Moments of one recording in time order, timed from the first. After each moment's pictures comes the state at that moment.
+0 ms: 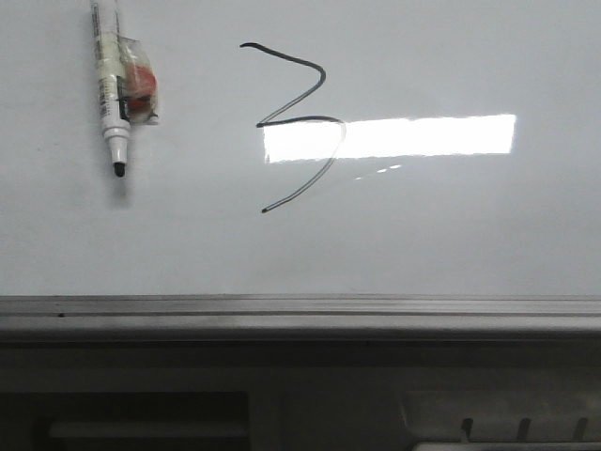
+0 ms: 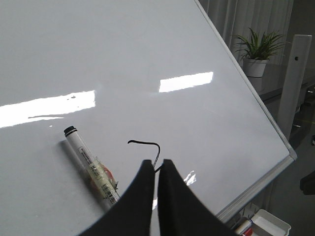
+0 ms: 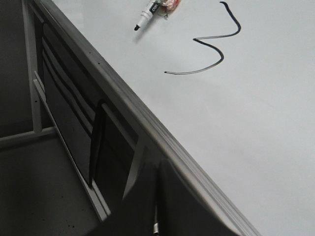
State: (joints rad) left arm -0.62 0.16 -0.40 -0.65 0.30 0.58; right arm 0.72 0.16 -0.16 0.41 0.33 -0.71
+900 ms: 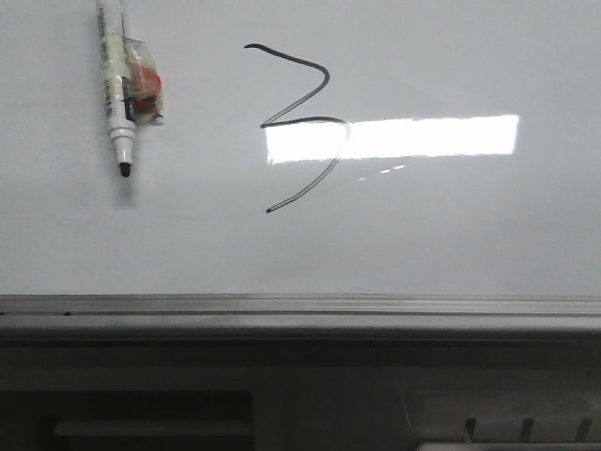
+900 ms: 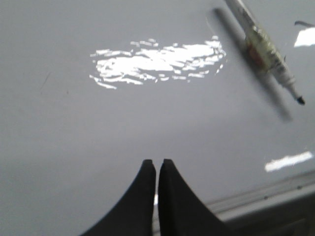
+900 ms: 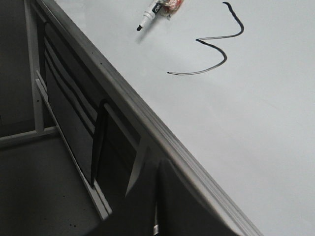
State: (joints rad) left arm -0.28 0.00 0.00 -0.23 0.20 0.30; right arm 0.72 0.16 -0.16 0.41 0.33 -0.71
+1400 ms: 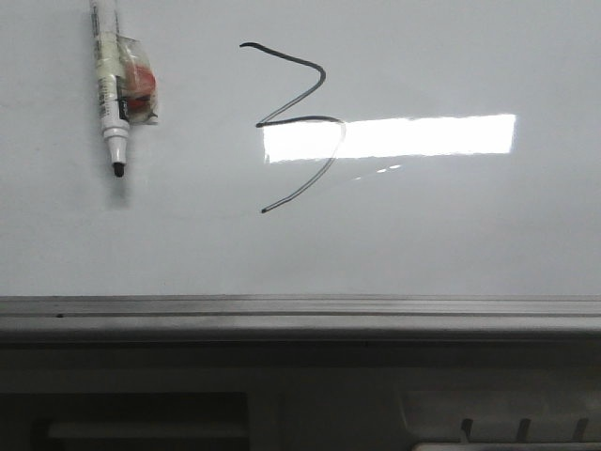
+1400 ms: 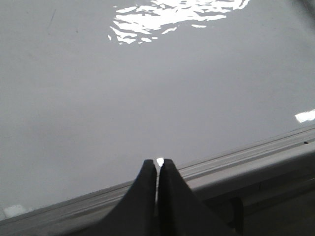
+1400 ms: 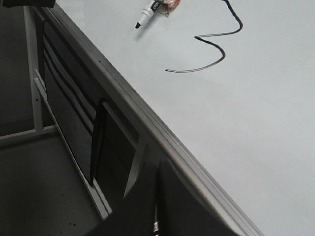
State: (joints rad) left arm -0.20 0.00 0.00 -0.13 0.34 0.29; right arm 0.72 0.16 -0.16 0.41 0.33 -0.71
